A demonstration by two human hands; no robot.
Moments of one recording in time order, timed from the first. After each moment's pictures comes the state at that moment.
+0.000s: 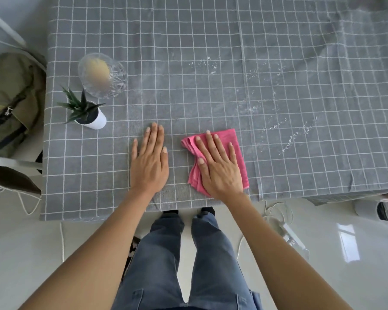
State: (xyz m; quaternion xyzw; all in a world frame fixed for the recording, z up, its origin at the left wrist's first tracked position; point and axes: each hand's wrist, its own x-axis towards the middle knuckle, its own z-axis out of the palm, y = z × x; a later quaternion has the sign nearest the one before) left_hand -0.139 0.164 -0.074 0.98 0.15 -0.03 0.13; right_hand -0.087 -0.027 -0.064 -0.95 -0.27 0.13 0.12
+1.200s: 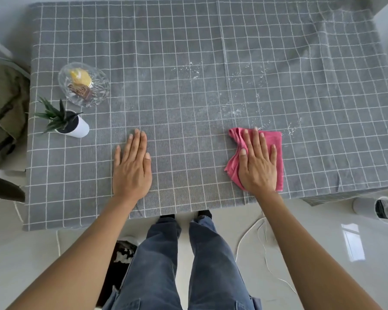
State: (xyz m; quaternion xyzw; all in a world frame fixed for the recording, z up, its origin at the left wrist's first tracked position) left_hand -0.140 0.164 -0.074 0.98 0.15 -0.03 0.12; right_hand -0.039 -0.127 -0.061 -0.98 -0.09 0.12 0.11
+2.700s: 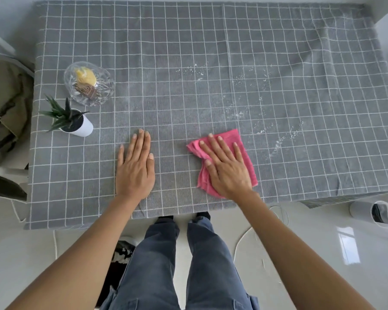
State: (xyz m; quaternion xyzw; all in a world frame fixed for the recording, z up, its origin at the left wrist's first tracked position) left_hand -0.139 0.164 -0.072 0.98 0.15 -0.04 0.13; right_hand -0.053 -0.075 -0.062 -0.94 -0.30 0.16 0.08
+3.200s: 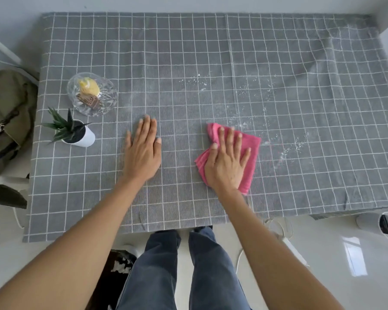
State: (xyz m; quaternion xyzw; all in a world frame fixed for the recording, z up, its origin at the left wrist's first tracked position) left_hand -0.071 0.179 -0.072 0.97 0.15 -0.03 0.16; right_hand -0.029 -0.021 -0.063 -0.98 -0.03 0.11 0.17
